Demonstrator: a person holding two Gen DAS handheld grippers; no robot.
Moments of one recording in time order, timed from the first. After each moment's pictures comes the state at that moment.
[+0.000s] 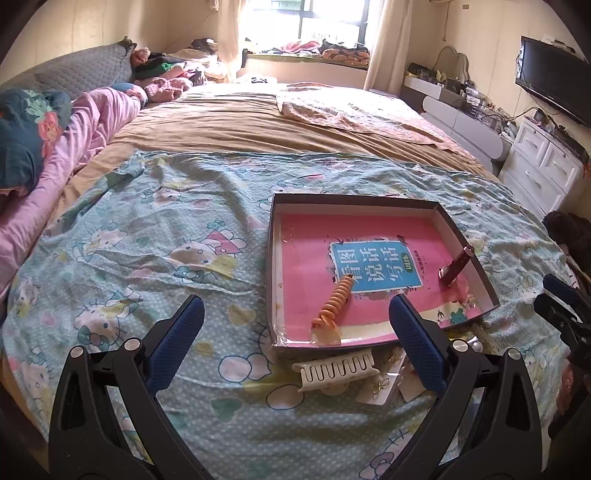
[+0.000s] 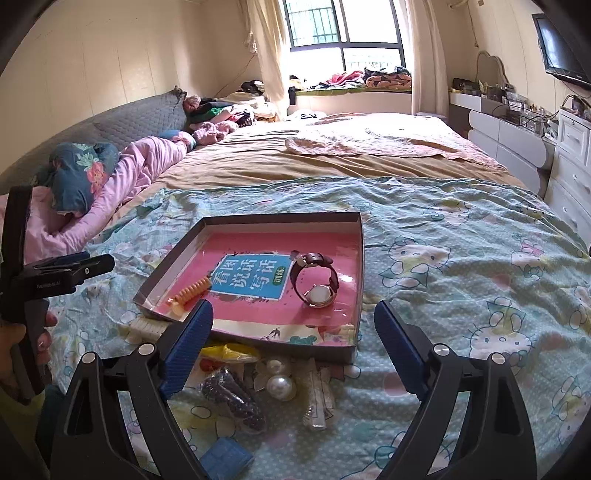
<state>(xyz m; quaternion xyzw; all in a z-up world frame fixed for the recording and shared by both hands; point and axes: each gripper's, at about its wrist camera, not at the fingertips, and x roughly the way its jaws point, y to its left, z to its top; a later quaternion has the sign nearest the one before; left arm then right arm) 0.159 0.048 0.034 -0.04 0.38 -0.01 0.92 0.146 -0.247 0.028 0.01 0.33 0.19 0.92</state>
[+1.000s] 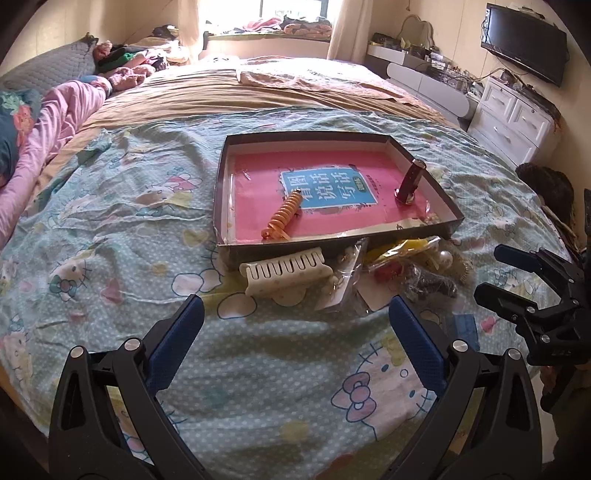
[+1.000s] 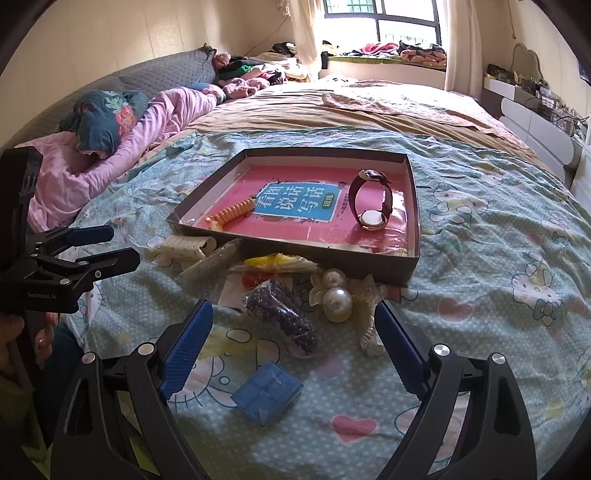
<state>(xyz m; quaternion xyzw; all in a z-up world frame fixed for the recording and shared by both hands) 0.103 0.013 -0.007 -0.01 0.42 -0.07 0.90 0.104 -0.213 -0.017 -0.03 0.39 0.24 0.89</state>
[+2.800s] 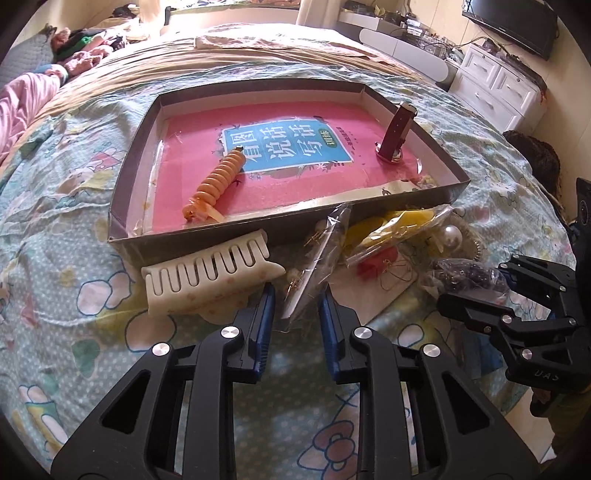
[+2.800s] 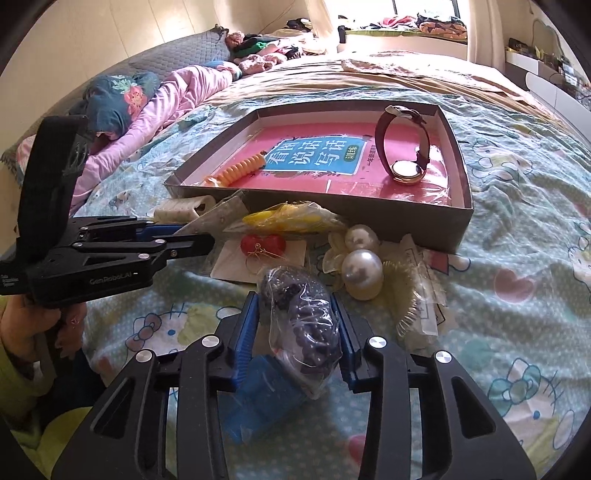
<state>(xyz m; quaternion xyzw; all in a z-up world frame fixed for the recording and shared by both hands) 0.151 -0.022 -0.062 0.00 0.47 -0.13 0.87 0.125 -0.210 -0.061 -0.01 0.43 0.28 0.86</state>
